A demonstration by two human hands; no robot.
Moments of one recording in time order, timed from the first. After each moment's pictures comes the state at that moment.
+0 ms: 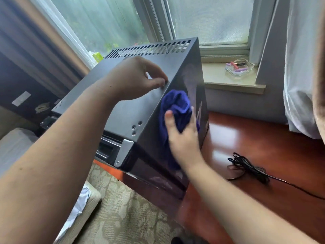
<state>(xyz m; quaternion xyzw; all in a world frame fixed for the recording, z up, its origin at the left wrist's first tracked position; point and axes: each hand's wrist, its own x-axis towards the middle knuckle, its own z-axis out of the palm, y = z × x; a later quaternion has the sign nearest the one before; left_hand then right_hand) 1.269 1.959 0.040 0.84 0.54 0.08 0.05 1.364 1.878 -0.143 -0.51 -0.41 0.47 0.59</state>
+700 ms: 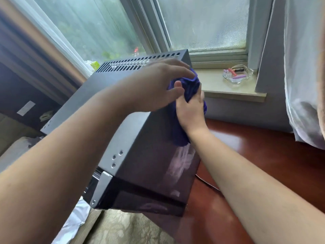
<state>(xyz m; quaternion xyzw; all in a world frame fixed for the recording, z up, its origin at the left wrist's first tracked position) 1.342 1.986 0.039 0.90 0.44 0.00 0.02 1.422 2.002 -0.122 -0.55 -0.39 0.43 0.61</state>
